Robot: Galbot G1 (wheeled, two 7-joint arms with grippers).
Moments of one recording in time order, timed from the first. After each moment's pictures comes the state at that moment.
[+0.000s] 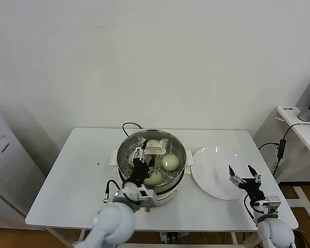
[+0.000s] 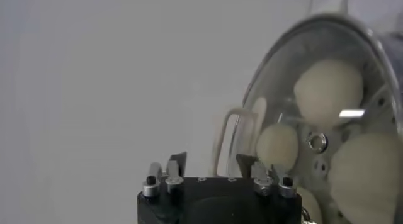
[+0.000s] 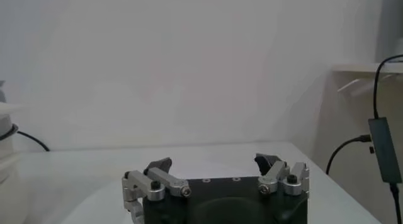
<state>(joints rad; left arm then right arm) 1.07 -1.32 -0.01 -2.06 0.96 0.47 0.30 -1.24 1.26 0.77 1.50 0.36 0.07 -0.26</state>
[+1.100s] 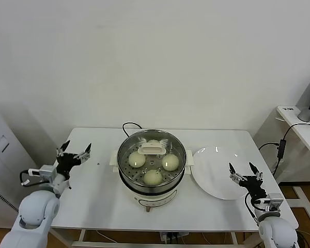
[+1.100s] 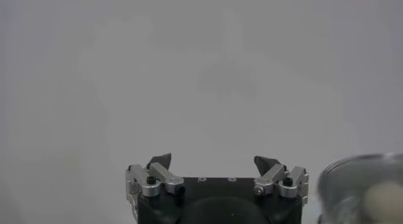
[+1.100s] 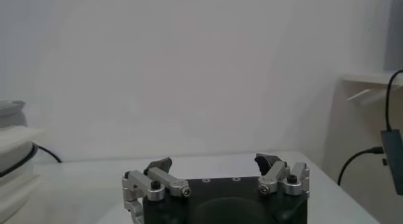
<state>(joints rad) 1.15 -1.13 -0.57 -1.81 -0.32 0.28 0.03 -1.29 1.24 0.76 1.63 0.37 -0.02 -0.19</state>
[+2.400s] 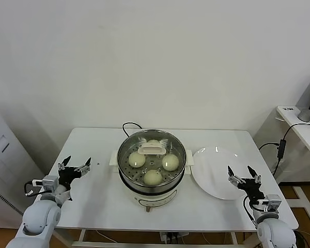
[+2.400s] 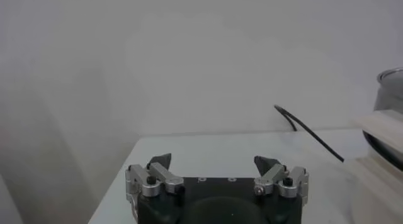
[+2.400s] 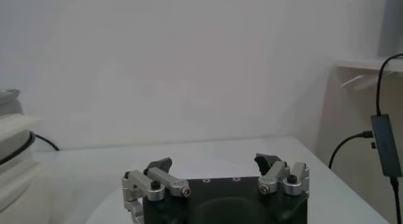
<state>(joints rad) 1.18 -1.14 -0.56 -1.71 -0.35 0.28 0.04 -1.29 1.27 0.77 1.64 0.37 -0.06 -0.19</state>
